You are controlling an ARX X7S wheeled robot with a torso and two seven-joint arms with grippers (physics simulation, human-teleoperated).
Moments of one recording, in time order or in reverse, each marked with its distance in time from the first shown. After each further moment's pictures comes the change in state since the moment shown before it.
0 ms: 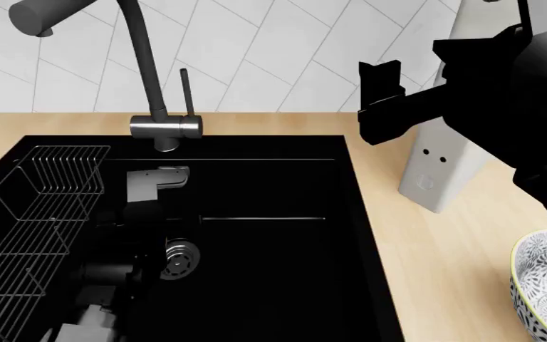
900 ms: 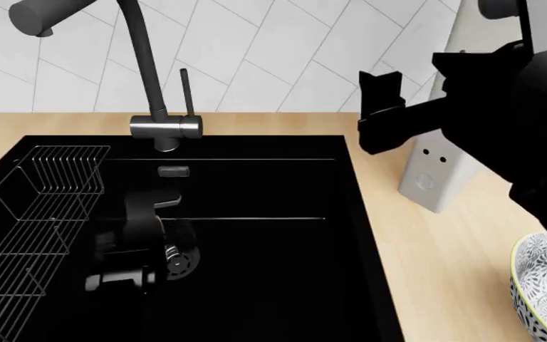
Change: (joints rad) left arm -0.165 0.067 -0.176 -0.633 0.201 0.340 0.070; right arm -0.062 0.024 0.014 -0.045 0.014 -0.059 0.021
